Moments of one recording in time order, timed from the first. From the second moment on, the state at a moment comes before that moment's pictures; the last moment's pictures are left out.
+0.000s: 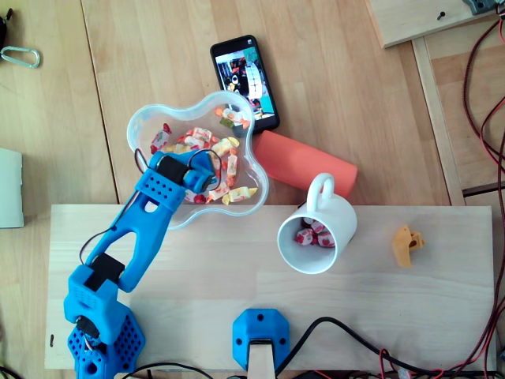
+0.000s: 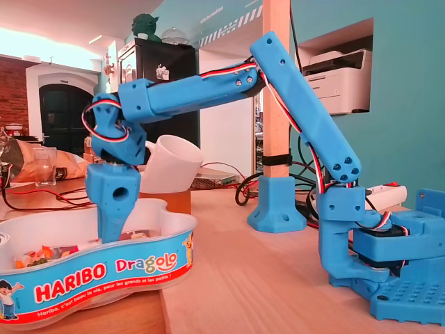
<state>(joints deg) 31.2 56.6 63.9 69.7 44.7</state>
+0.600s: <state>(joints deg) 31.6 65.5 55.5 71.9 44.2</state>
